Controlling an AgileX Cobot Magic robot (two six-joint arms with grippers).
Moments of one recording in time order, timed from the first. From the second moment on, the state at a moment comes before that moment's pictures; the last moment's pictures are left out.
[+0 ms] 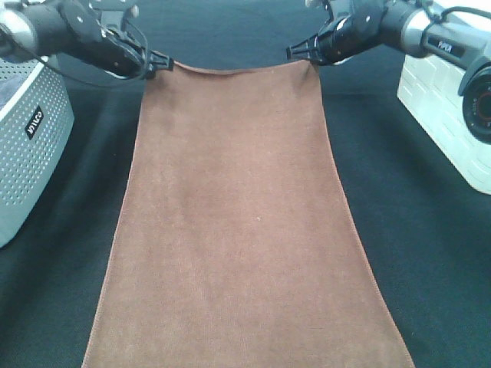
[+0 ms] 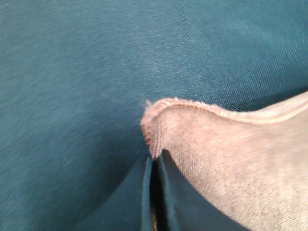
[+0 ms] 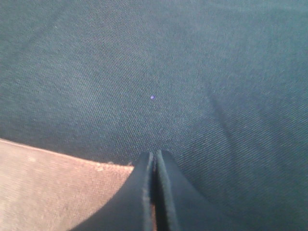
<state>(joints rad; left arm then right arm) -0.16 2.60 -2.23 -0.37 0.41 0.35 0.19 2.65 -2.36 0.12 0.37 -0.22</state>
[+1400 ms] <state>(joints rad) -0.18 2.70 -2.23 -0.40 0.18 0.37 0.16 2.72 -2.36 0.19 0.26 -0.22</state>
